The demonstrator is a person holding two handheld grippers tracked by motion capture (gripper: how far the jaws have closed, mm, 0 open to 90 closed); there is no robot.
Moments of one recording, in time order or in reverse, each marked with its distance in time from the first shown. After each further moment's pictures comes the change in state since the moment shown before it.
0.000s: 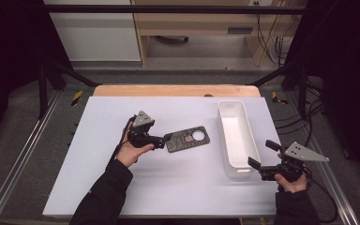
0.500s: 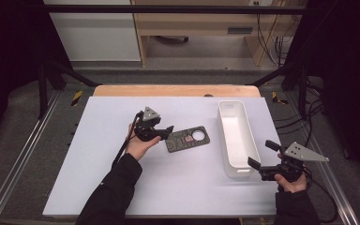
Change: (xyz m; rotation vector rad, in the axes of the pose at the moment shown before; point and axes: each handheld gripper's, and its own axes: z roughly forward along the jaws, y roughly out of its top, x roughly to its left) left arm 0.005 0.006 0.029 0.055 0.094 0.001; right arm 0.000 0.000 0.001 0.002 0.004 -0.002
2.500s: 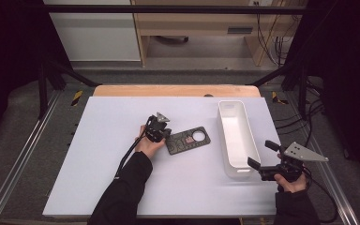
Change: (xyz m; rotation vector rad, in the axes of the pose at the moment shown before) left arm 0.005 -0.028 0.059 0.207 -0.001 0.046; right arm -0.001 -0.001 0.000 0.001 0.004 0.002
